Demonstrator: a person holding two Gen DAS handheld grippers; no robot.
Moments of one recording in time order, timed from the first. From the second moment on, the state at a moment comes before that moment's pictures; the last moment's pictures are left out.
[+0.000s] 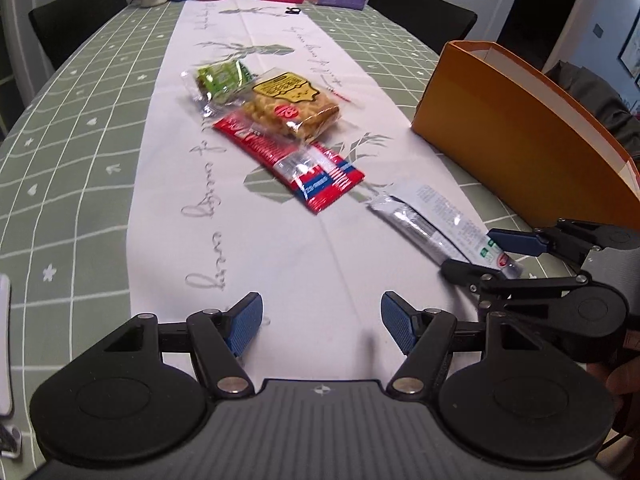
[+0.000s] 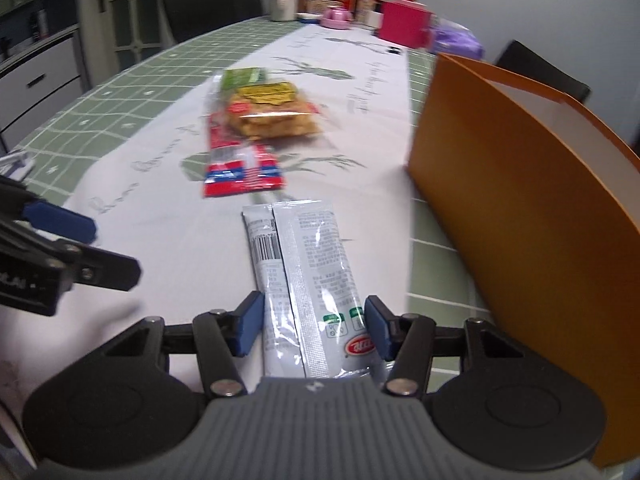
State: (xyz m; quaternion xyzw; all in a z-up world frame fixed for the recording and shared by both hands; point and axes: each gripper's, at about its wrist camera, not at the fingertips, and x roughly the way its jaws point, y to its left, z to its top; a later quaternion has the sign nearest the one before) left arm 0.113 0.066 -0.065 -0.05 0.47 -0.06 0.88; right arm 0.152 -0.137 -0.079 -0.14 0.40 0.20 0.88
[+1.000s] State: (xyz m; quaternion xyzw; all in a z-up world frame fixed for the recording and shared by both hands) left arm 0.210 0.043 -0.083 -0.11 0.42 0.02 0.90; right arm 0.180 -0.129 -0.085 -0.15 0.38 0.22 0.88
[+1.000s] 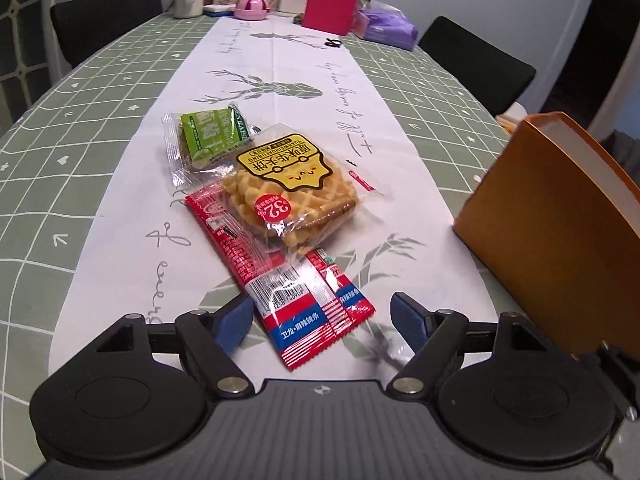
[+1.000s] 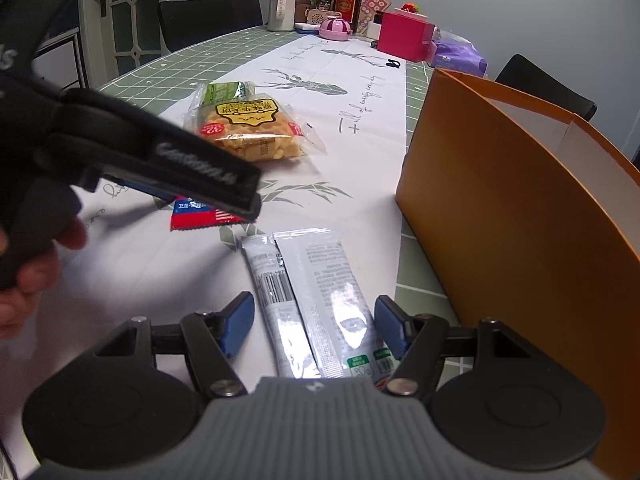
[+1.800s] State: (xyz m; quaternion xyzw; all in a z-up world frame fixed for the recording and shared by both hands) left arm 0.175 0.066 -0.079 -0.11 0.46 0.00 0.88; right arm 0.171 -0.136 -0.083 -0.14 0.38 0.22 0.89
